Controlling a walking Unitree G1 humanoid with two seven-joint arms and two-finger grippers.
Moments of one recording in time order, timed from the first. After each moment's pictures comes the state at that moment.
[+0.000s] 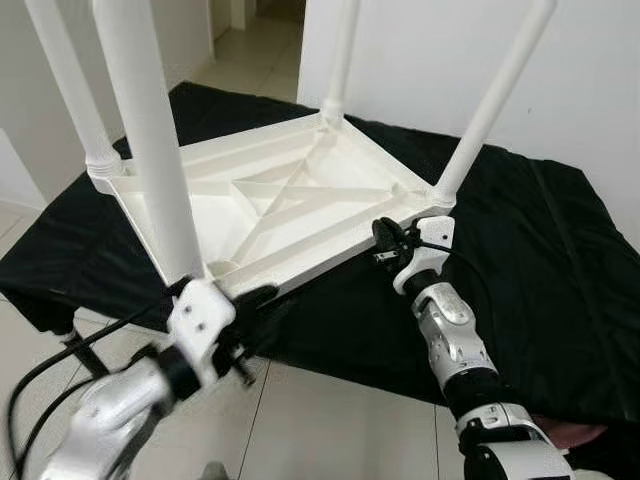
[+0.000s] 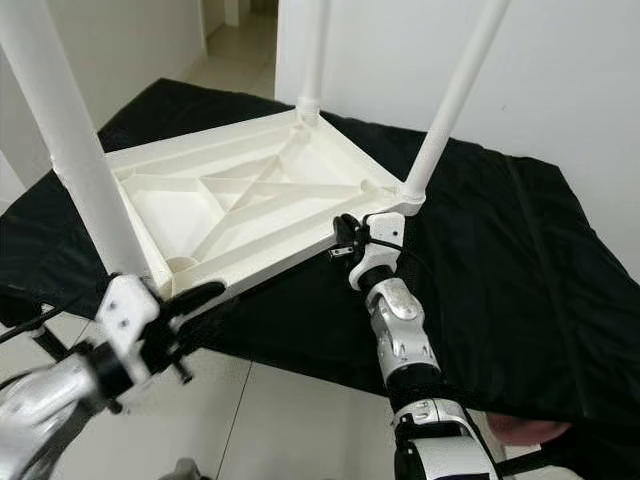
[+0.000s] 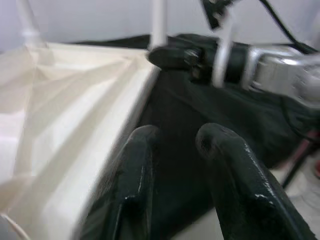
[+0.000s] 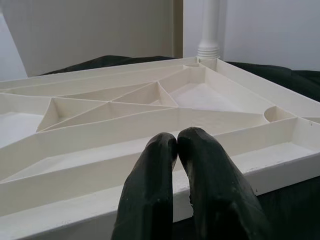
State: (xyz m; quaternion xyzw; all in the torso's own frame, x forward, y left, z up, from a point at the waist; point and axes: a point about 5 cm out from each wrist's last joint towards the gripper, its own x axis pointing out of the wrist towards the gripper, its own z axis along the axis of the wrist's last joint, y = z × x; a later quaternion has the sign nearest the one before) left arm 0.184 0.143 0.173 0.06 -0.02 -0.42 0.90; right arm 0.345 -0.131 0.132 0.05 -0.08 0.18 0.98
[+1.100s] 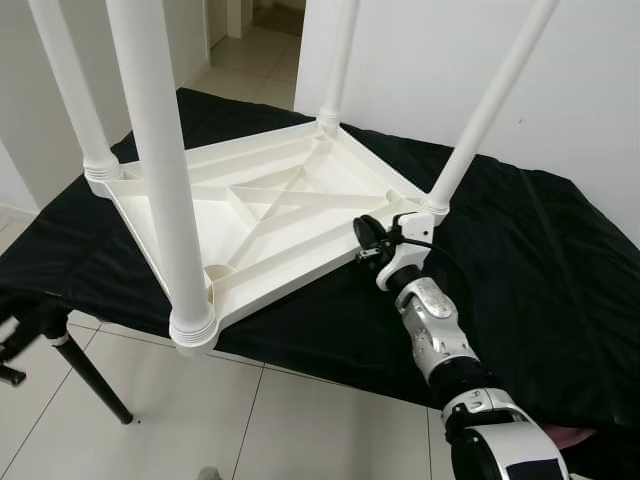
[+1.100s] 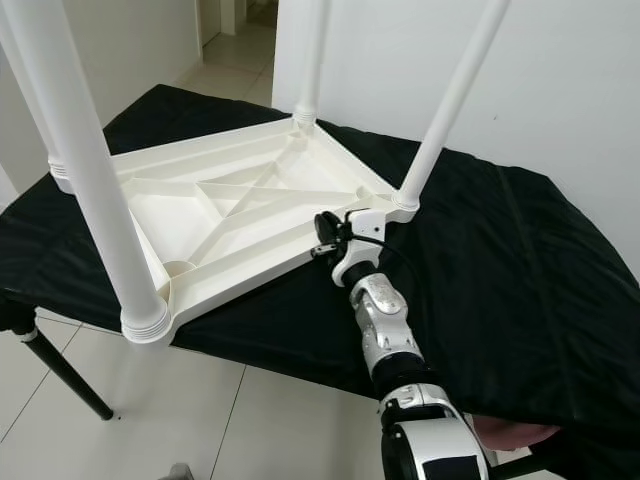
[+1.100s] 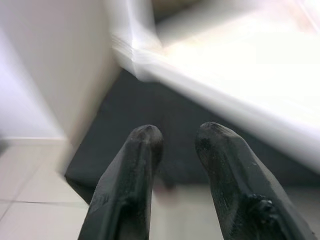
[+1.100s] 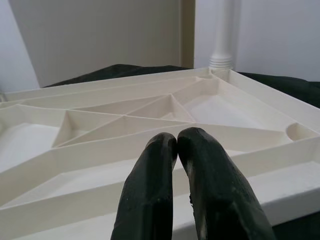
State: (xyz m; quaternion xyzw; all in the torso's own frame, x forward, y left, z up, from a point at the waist) left arm 0.205 0.313 0.190 0.12 0.00 -0.04 0.99; right arm 0.351 -0.118 0.131 0.06 -0.09 0.19 0.98
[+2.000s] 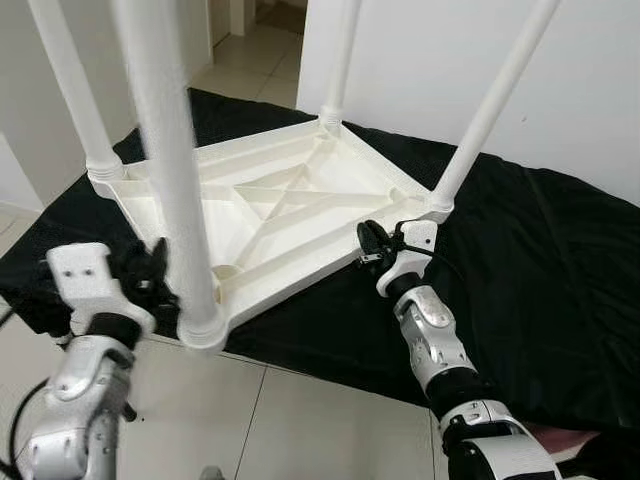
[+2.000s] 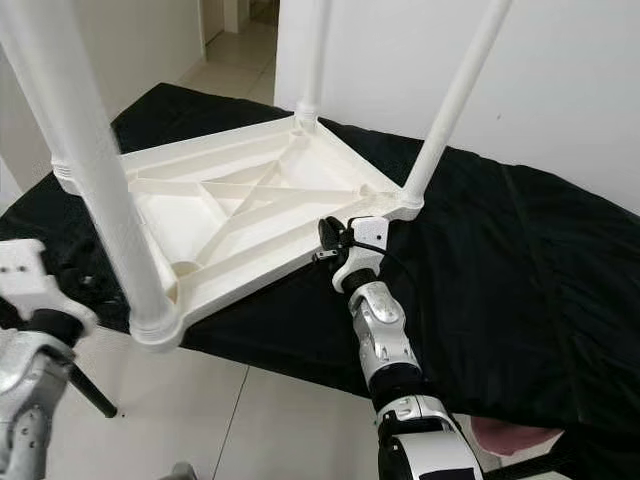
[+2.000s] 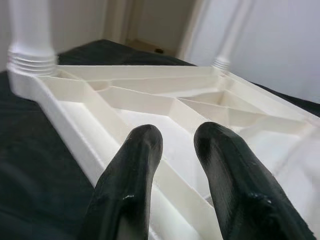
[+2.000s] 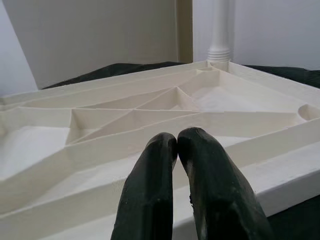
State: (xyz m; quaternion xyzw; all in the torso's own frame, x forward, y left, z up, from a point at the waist) left arm 0.245 0.191 0.164 -0.08 -0.07 -0.08 0.99; right arm 0.343 -0.110 0.124 0.08 -0.09 0.17 0.98
